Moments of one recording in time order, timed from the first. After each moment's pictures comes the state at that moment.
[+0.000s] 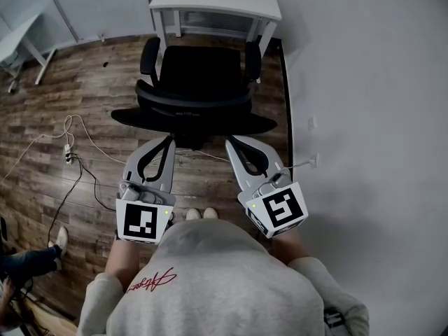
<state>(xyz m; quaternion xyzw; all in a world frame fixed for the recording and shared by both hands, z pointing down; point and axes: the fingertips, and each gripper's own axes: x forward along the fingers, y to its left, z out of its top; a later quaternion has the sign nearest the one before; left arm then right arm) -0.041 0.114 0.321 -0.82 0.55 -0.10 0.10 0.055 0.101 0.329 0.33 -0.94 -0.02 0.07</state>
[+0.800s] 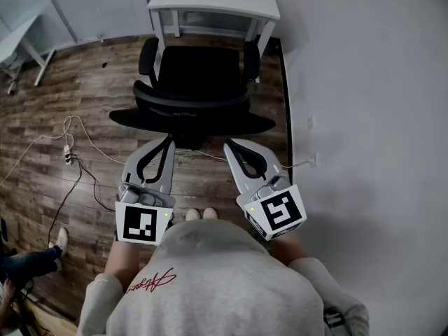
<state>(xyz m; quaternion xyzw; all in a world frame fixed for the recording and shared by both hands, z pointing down) -0.034 0.116 0.317 -0.82 0.55 -0.10 0.11 0.058 0.106 0.331 0.33 -0.94 -0.02 0.08</state>
